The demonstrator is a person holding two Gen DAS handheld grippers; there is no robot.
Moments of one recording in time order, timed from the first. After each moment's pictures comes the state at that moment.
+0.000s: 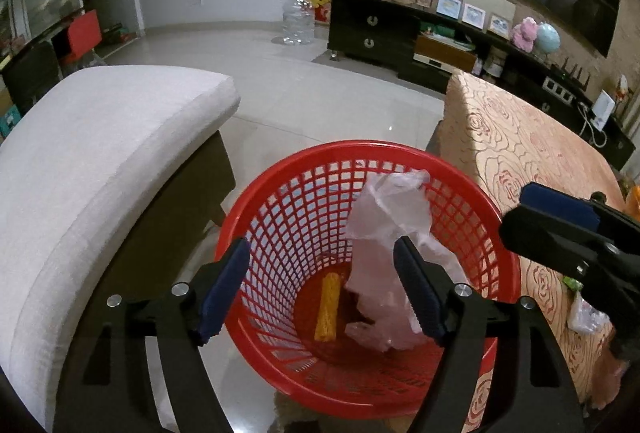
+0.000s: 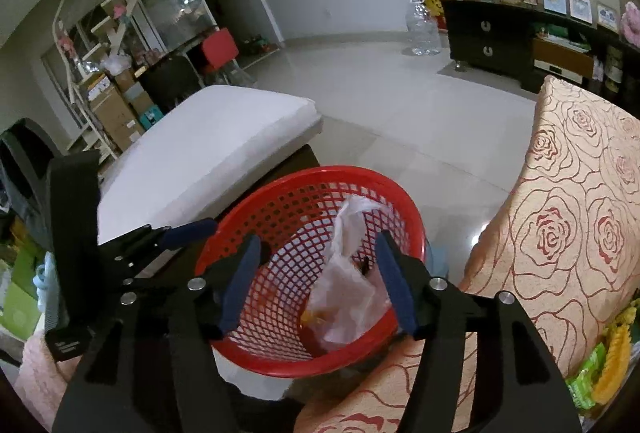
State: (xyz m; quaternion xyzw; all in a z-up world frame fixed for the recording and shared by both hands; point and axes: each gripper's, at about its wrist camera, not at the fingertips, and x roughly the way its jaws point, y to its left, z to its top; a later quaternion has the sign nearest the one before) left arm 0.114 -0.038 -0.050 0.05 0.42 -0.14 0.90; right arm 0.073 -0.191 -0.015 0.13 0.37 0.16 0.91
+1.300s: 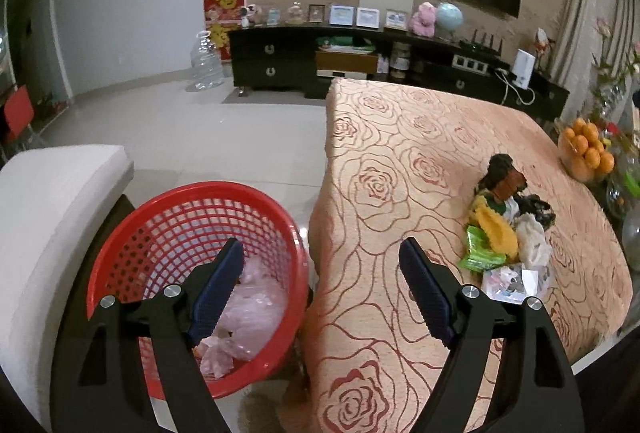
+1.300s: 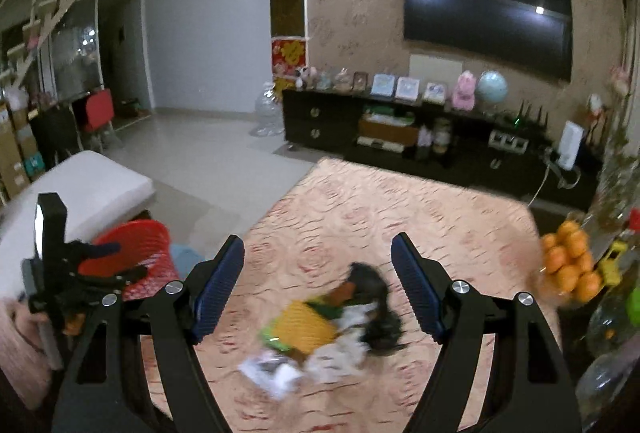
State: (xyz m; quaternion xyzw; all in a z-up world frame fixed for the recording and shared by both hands) left arm 0.036 -0.161 -0.029 0.11 0.35 -0.29 0.88; right arm -0.123 -0.399 0.078 0.03 0.24 -0.13 0.96
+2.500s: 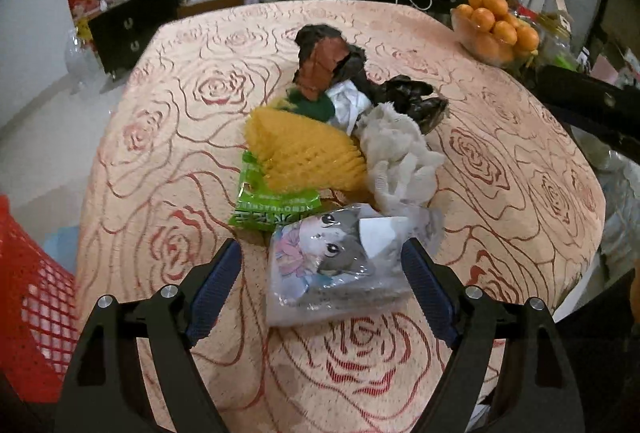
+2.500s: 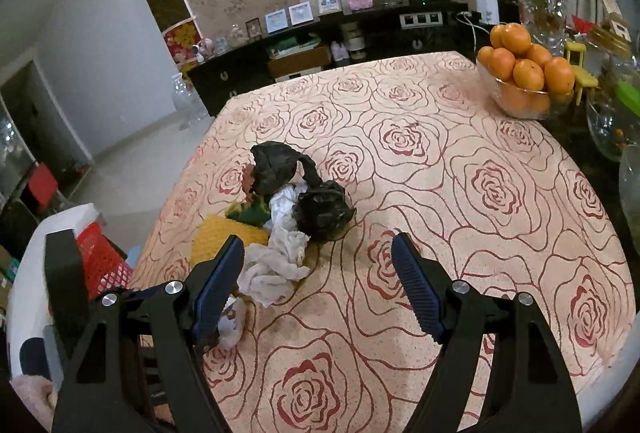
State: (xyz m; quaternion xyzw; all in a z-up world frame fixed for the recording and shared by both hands) left arm -0.041 -0.325 -0.125 0.20 0.42 -0.44 0.77; right arm -0.167 -0.444 -0.054 0.25 0.31 -0.24 0.89
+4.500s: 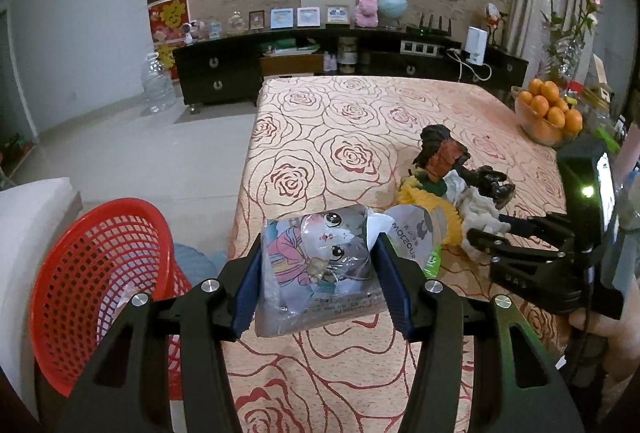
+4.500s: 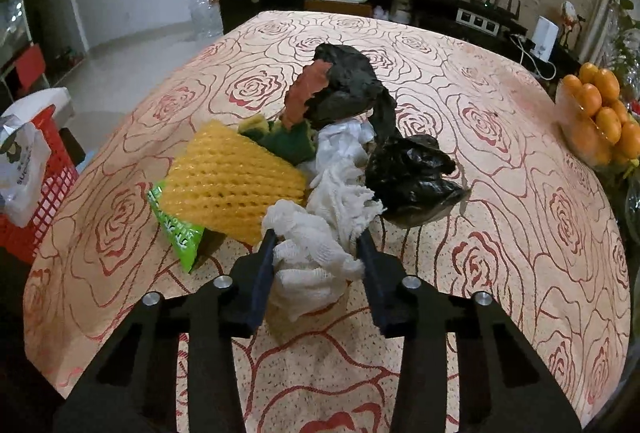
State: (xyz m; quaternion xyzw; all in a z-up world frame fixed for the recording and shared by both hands) left arm -0.007 -0.227 -0.054 0.15 0.32 -0.36 0.86; right arm -0.074 -0.401 -0.118 0.11 0.42 -0.20 0.88
